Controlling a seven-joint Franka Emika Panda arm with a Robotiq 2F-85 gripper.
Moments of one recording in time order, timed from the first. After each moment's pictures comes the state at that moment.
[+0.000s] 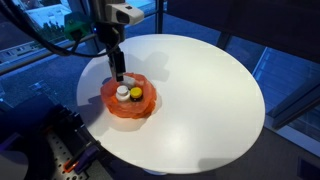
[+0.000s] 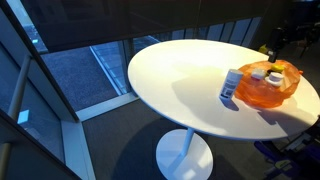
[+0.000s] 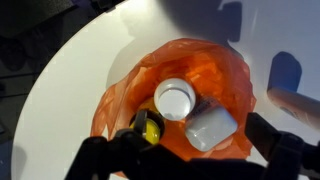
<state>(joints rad) -0.05 -0.10 -0.01 -2.58 -0.08 2.31 0.42</state>
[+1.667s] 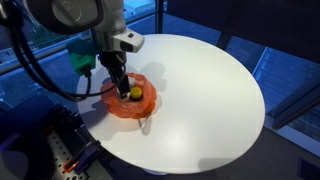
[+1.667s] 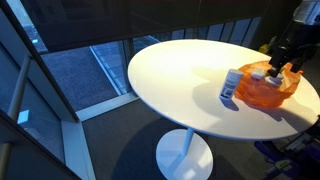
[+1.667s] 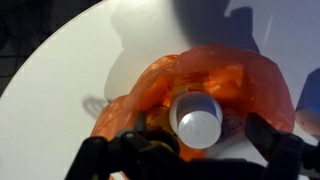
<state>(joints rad) -0.06 -0.04 -0.07 -2.69 -0.08 2.55 0.26</state>
